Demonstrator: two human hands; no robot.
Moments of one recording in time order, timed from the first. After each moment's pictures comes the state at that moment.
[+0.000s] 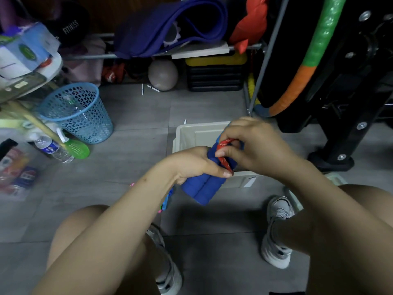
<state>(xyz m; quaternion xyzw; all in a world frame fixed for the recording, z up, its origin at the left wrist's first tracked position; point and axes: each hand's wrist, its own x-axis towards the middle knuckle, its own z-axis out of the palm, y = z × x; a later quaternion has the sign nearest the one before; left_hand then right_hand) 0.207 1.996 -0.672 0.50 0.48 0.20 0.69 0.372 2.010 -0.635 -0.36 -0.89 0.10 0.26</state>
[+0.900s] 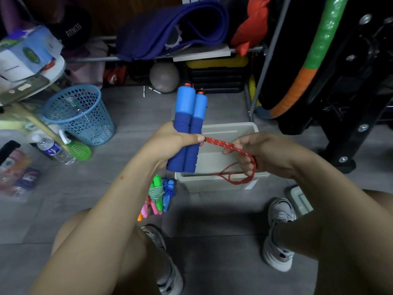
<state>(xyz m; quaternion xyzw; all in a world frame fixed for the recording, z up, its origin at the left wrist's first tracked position) 0.173 2.010 -0.651 0.44 0.59 0.41 0.54 0.389 2.014 -0.640 -0.45 -0.53 0.69 0.19</state>
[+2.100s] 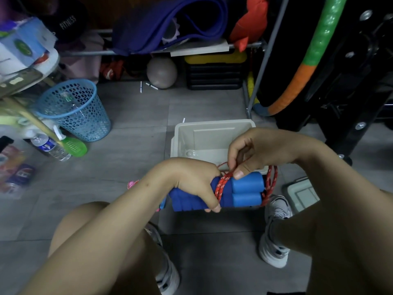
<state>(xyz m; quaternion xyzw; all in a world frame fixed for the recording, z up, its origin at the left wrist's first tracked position) 0.213 1.986 -0.650 0.72 0.46 -0.14 0.50 0.393 2.025 -0.616 -0.36 -0.79 0.49 -0.01</state>
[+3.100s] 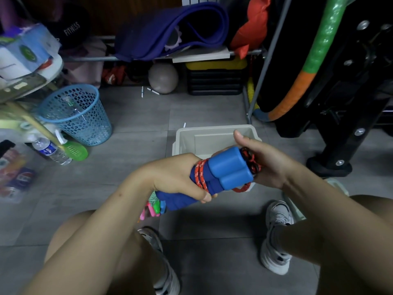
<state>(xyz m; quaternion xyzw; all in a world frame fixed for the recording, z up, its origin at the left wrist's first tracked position) 0.174 1.975 -0.636 0.70 0.48 0.07 0.52 0.381 2.009 -0.651 -0.35 -0.43 0.81 0.20</state>
